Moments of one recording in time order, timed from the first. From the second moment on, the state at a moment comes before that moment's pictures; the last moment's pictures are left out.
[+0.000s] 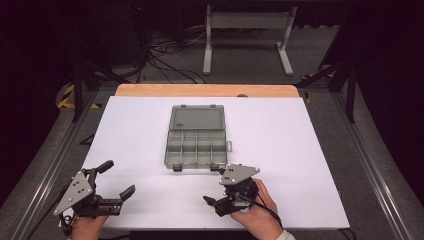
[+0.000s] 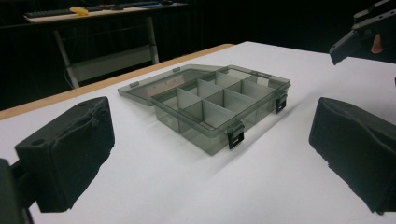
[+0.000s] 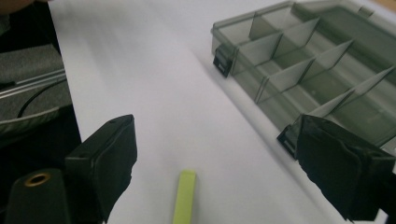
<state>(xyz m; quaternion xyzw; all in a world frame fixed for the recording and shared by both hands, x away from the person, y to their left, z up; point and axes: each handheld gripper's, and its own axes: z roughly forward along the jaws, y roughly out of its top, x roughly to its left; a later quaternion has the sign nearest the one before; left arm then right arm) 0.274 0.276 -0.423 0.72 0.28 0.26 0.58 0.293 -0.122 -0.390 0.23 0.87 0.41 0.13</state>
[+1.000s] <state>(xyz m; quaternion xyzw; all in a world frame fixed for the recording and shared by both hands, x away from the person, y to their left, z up) 0.274 0.275 -0.422 0.73 0.27 0.26 0.57 0.299 -0.094 -0.418 0.24 0.94 0.22 0.07</state>
